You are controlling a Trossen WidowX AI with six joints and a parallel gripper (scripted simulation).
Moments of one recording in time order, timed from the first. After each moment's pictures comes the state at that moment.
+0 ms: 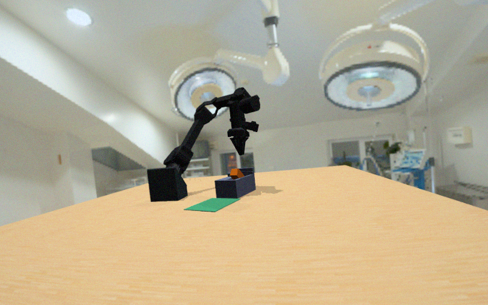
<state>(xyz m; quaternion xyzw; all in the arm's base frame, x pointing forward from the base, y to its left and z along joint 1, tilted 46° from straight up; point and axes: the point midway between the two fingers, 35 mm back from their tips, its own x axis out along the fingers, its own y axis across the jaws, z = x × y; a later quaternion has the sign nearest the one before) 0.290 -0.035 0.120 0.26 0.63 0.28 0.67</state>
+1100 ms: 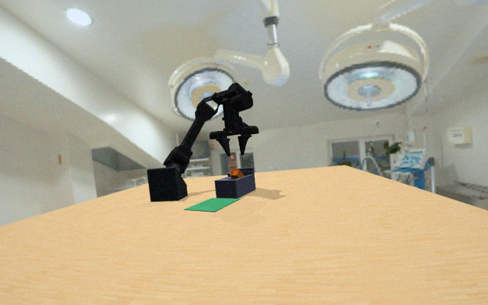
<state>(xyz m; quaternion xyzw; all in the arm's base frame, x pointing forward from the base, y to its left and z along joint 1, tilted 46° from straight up) 0.279 -0.077 0.078 -0.16 0.37 0.59 0.70</state>
